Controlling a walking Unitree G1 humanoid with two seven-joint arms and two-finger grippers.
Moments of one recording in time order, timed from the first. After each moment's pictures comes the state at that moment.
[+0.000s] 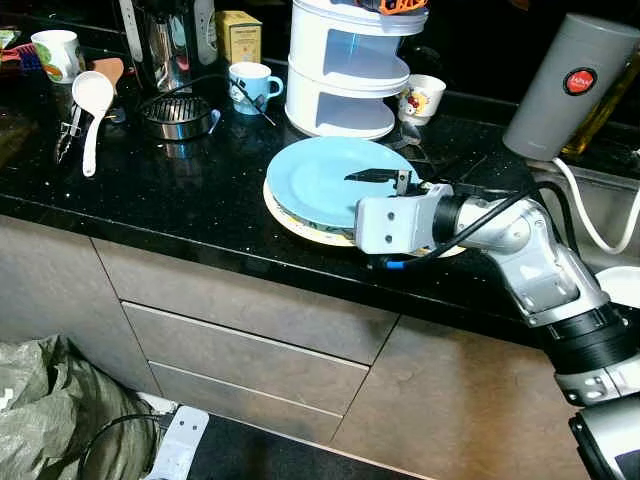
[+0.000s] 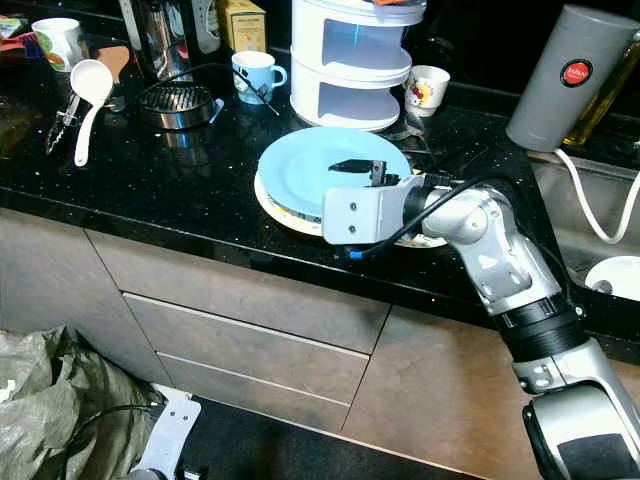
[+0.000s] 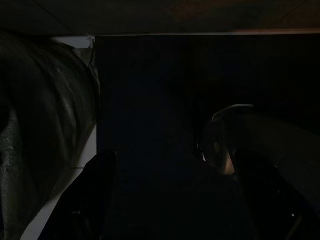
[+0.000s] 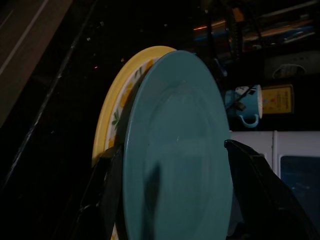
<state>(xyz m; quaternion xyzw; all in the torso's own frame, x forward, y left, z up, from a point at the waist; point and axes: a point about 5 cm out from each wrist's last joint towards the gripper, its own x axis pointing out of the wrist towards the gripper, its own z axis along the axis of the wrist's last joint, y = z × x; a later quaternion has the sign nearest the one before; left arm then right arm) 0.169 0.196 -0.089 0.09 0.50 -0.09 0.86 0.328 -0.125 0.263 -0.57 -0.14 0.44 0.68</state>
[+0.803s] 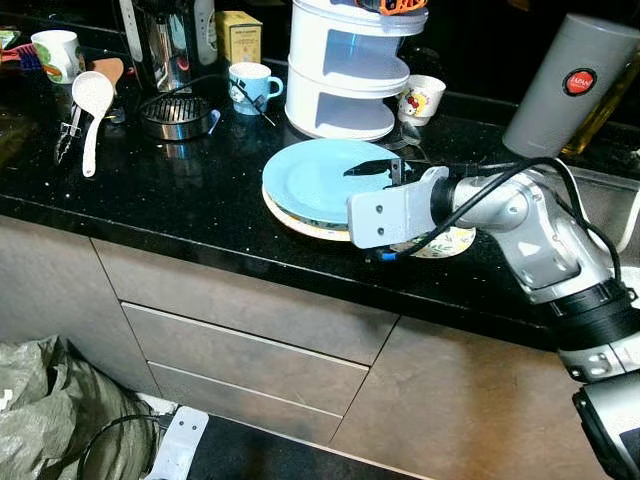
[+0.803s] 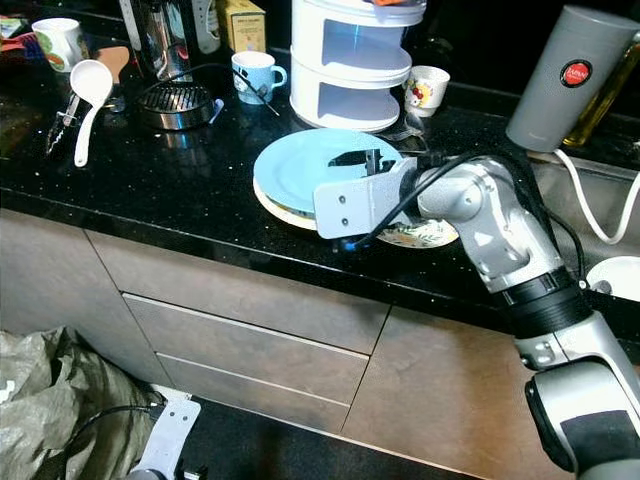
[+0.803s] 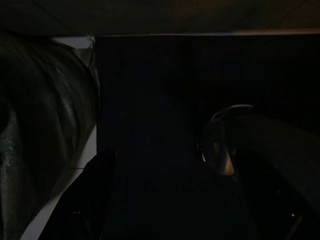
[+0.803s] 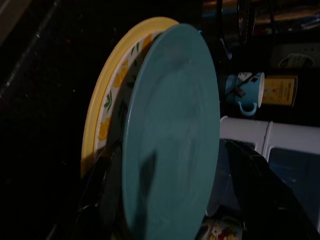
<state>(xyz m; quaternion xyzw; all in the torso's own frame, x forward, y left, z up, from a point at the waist) 0.169 0.194 -0.089 0.08 0.50 -0.09 0.86 0.336 -0.123 0.283 -0.63 -0.10 0.42 0.65</state>
